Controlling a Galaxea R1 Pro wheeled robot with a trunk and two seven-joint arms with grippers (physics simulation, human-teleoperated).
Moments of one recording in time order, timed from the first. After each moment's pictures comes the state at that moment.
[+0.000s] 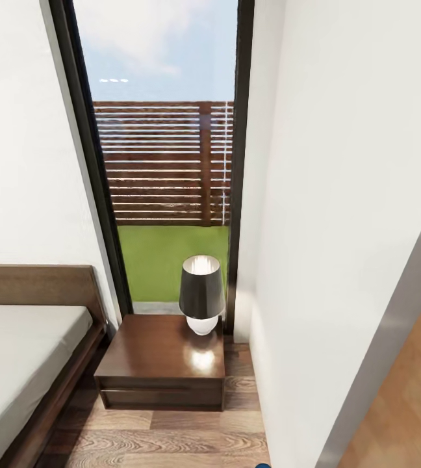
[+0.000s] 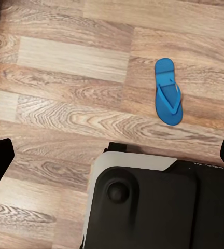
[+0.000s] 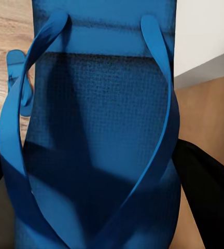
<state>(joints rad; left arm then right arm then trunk) -0.15 0.00 -0.26 -0.06 0.38 -0.27 0.10 -0.32 0.09 0.05 -0.08 0.13 0.00 -0.06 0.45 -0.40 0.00</state>
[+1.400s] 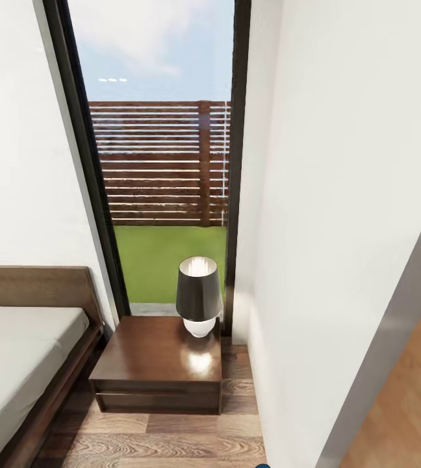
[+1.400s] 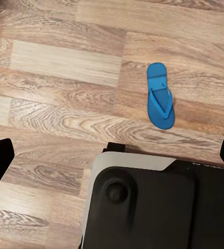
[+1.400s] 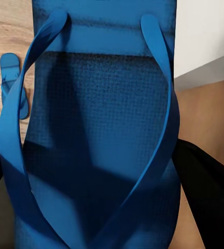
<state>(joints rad) -0.15 0.00 -0.26 -0.06 0.38 -0.28 0.10 -0.32 0.09 0.05 -0.08 0.13 0.00 -0.06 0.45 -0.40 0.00</state>
